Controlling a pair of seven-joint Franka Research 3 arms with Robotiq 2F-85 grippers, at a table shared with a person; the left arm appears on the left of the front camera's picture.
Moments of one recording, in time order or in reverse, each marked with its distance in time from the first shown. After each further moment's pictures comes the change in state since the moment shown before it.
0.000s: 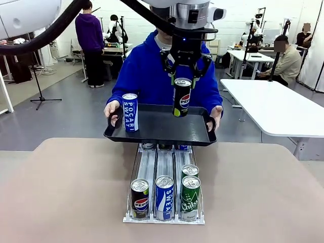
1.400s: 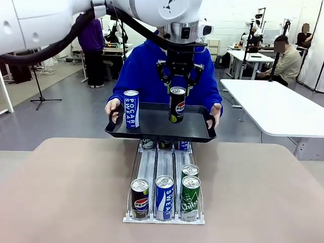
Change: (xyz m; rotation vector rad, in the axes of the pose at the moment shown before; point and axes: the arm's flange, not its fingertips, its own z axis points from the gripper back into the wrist) left arm 0.027 0.019 -0.060 -0.005 0.067 0.050; right arm 0.000 0.000 0.000 0.000 0.000 0.000
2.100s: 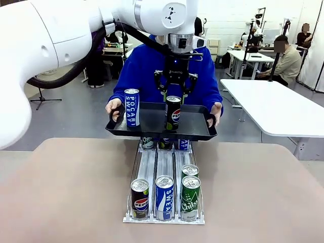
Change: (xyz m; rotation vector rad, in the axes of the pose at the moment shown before) left arm 0.027 0.012 -0.035 0.005 0.127 0.055; right arm 0.000 0.000 0.000 0.000 0.000 0.000
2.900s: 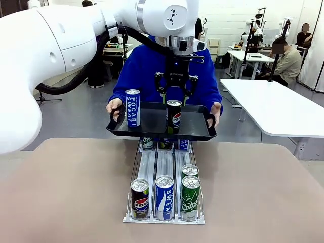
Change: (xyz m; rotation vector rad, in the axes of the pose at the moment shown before) left arm 0.003 -0.002 -0.007 -0.001 0.032 -0.004; right arm 0.000 0.000 0.000 0.000 0.000 0.000
